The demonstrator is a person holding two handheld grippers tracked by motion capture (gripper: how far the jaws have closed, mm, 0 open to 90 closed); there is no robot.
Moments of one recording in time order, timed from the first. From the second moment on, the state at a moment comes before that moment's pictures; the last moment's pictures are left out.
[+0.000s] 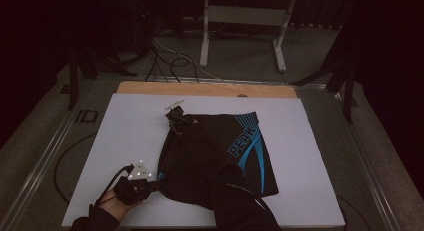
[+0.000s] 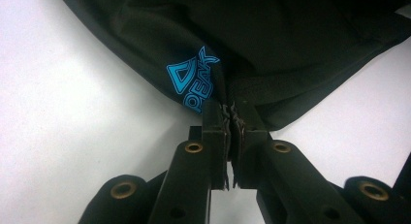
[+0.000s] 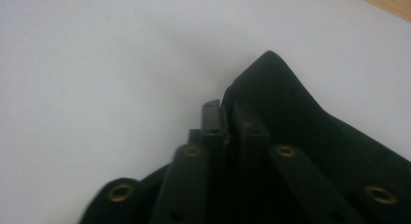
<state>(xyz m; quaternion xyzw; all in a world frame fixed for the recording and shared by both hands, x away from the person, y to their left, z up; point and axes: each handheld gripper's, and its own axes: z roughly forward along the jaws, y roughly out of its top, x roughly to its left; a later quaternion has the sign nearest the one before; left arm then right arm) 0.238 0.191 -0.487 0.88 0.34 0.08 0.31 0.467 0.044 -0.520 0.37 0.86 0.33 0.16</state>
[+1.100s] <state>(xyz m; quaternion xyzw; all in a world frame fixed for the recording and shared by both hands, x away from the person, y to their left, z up) 0.233 0.179 -0.467 0.88 0.32 0.08 0.34 0.463 0.010 -0.483 0.32 0.86 0.37 0.16</state>
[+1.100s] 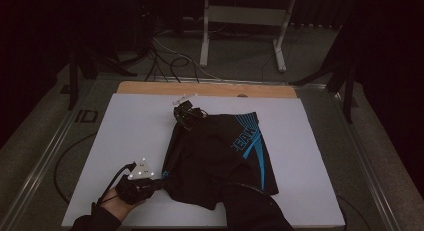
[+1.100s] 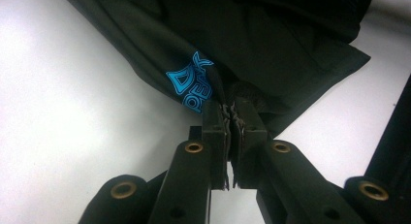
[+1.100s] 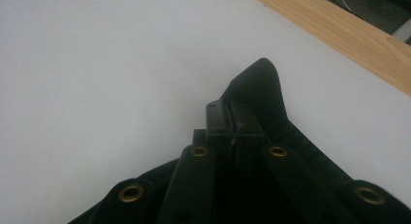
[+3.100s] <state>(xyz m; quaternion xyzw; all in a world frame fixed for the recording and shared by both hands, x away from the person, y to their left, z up) 0.252 0.095 -0.425 0.90 0.23 0.07 0.38 0.461 -0.091 -0.440 0.35 0.83 0.39 0.19</state>
